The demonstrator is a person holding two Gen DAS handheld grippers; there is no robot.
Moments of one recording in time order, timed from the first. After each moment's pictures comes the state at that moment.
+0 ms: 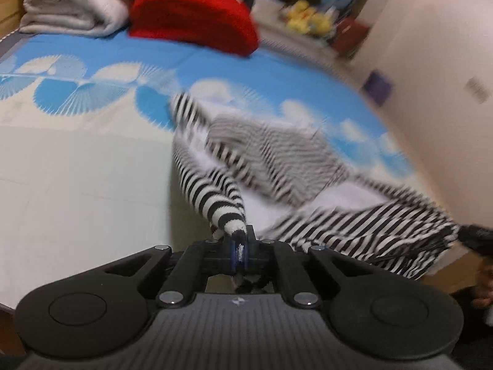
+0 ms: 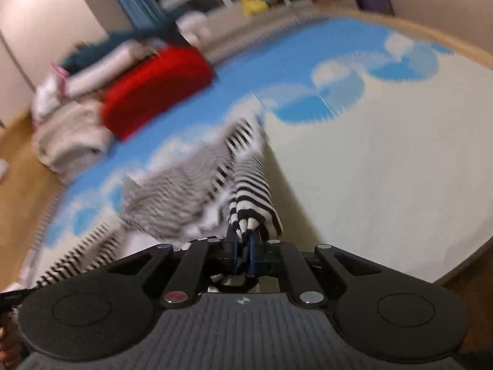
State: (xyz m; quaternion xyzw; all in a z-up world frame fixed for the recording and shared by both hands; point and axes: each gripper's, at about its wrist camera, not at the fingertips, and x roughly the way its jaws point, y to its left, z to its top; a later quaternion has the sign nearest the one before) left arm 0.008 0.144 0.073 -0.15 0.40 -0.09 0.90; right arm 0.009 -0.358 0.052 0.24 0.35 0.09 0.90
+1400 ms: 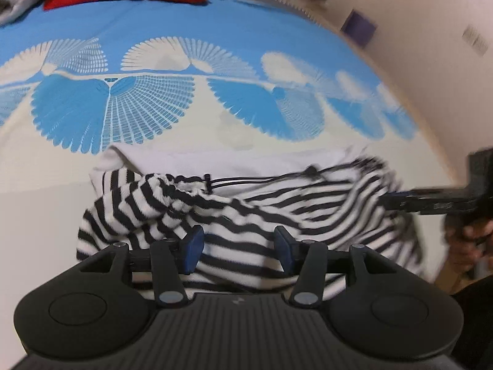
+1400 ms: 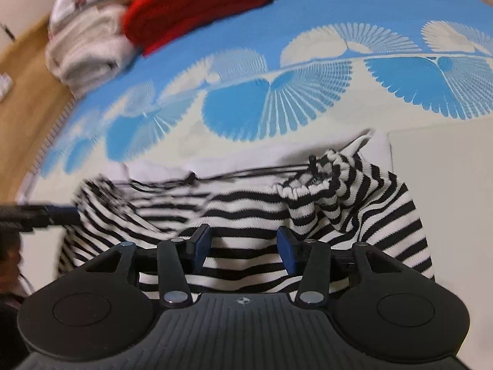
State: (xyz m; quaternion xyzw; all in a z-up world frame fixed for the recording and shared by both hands) left arm 0.250 0.098 -0.040 -0.06 0.49 -0.17 0.85; right arm 0.247 -0.256 -0.047 0.12 0.49 0.21 0.84
